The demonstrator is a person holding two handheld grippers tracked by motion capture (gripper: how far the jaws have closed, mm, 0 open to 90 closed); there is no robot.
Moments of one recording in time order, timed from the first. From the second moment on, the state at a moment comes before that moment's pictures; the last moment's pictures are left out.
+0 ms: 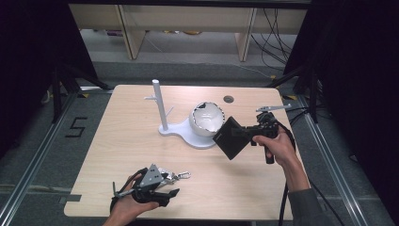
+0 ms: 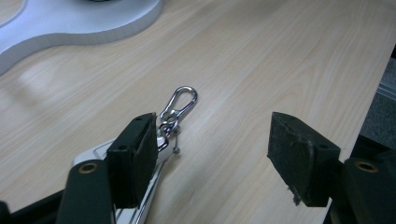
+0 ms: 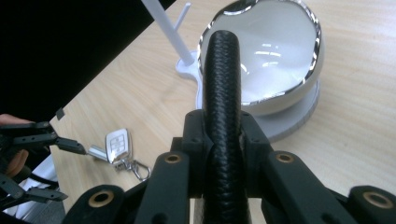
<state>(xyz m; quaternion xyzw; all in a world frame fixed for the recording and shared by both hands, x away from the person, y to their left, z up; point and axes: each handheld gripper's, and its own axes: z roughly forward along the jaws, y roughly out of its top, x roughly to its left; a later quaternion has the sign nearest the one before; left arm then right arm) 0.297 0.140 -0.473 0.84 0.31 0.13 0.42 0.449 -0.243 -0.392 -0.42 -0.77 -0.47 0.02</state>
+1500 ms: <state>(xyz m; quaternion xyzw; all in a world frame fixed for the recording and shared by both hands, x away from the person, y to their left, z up) 0.276 0.199 -0.488 0.82 0.37 0.15 0.41 0.556 -0.193 -0.385 -0.52 -0.73 -0.46 -0.01</state>
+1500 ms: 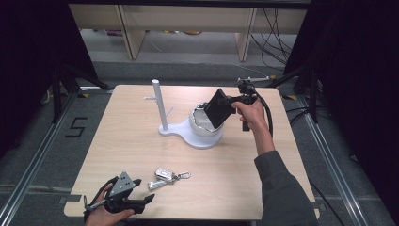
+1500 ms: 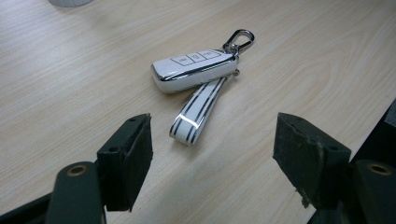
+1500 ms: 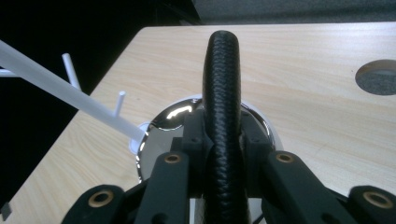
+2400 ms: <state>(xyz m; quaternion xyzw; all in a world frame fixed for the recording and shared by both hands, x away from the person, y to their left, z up) 0.276 0.199 -0.492 0.83 0.37 0.14 0.40 0.561 -0.171 -0.409 -0.52 -0.75 -0.40 -0.02</state>
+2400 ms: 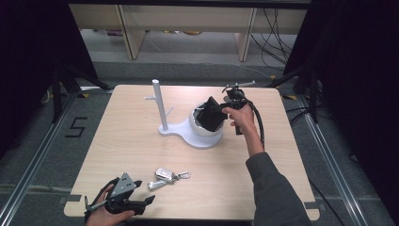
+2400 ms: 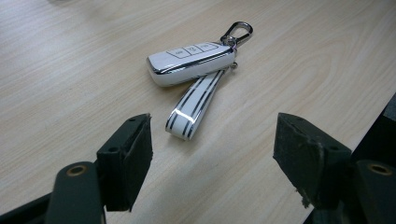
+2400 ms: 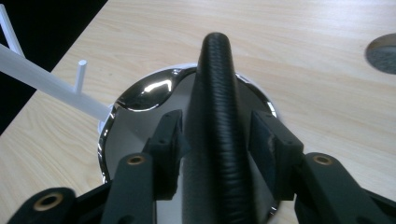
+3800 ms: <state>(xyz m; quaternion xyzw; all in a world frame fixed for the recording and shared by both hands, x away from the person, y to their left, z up) 0.278 0.200 -0.493 0.82 0.38 0.14 0.41 0.444 -0.226 -0.407 -0.46 -0.77 -0.44 -0.10</state>
